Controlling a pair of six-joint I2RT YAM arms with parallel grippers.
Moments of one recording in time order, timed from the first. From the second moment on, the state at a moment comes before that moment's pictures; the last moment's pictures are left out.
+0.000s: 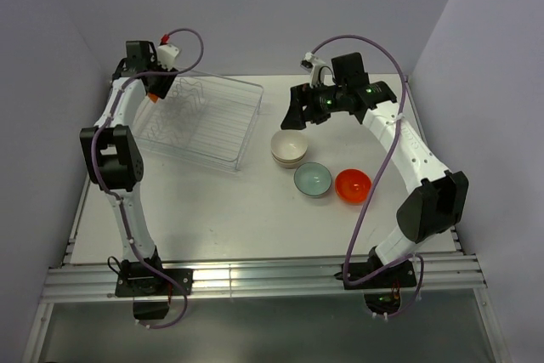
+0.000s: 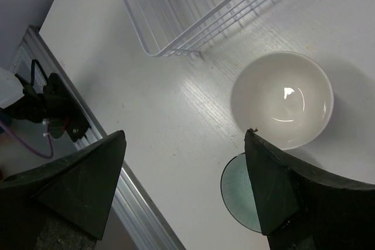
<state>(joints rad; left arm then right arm) 0.04 2.15 1.97 -0.51 0.05 0.59 0.33 1.59 1.60 -0.77 -0.64 0.06</state>
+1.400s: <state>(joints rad) -0.02 2.25 2.06 -0.52 -0.01 0.62 0.33 1.59 1.58 -0.76 -0.65 0.06</state>
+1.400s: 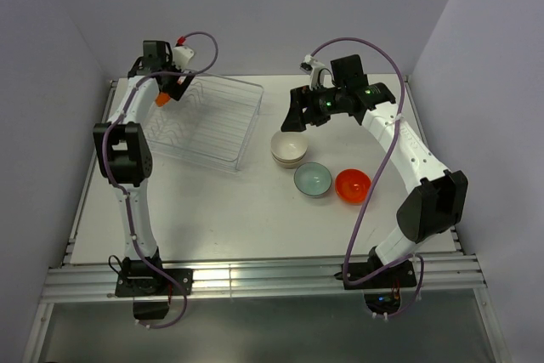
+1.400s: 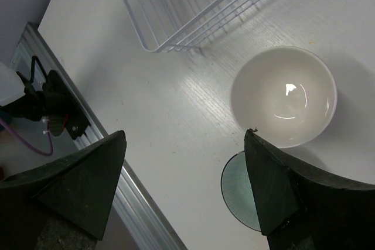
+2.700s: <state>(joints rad) -0.05 1.44 1.44 -0.71 0.72 0.29 -0.12 1.49 1.24 -1.15 -0.35 -0.44</state>
